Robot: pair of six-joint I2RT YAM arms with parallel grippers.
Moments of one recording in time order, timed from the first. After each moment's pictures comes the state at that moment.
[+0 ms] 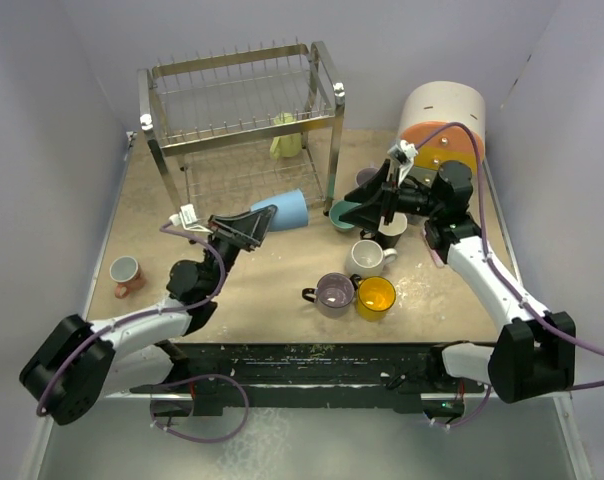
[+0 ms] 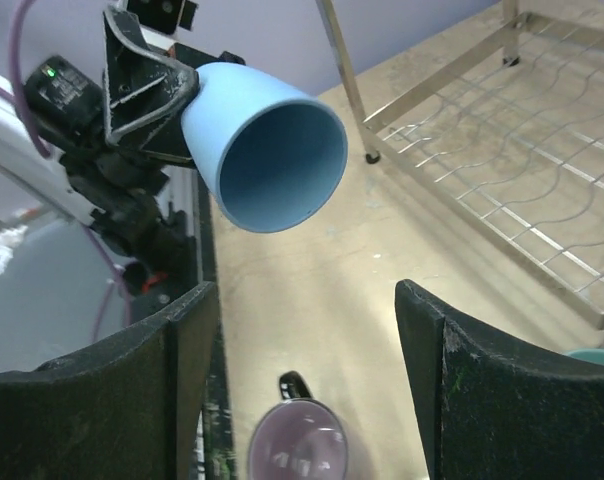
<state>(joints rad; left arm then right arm) -0.67 1.16 0.31 1.34 -0.17 -0.99 0.20 1.26 0.90 0.38 -1.12 0.43</state>
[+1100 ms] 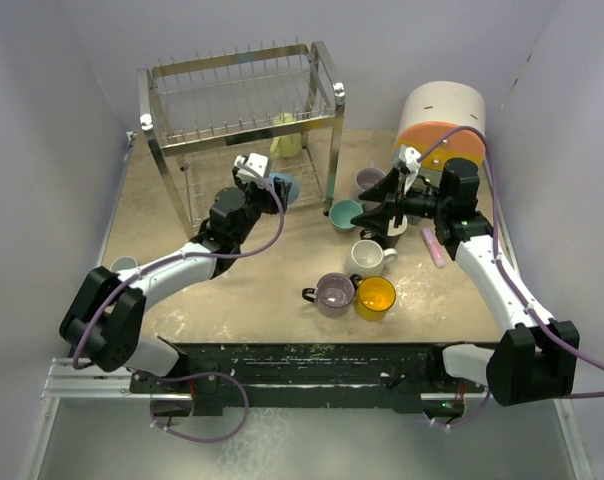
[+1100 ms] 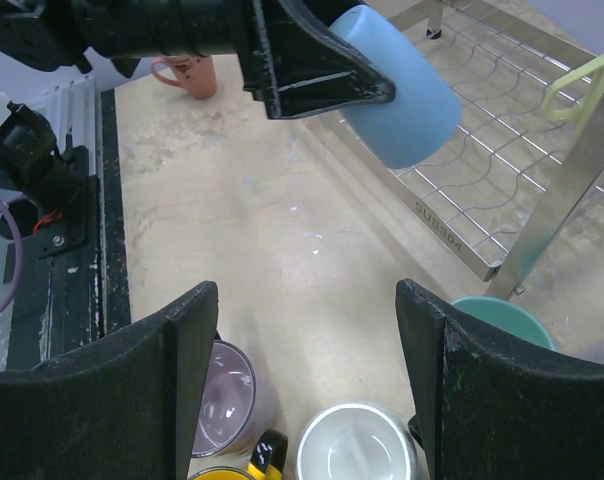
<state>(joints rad) -0.58 1.42 0.80 0.59 -0.19 -0.09 0.13 1.23 0.95 0.00 -1.11 -0.09</state>
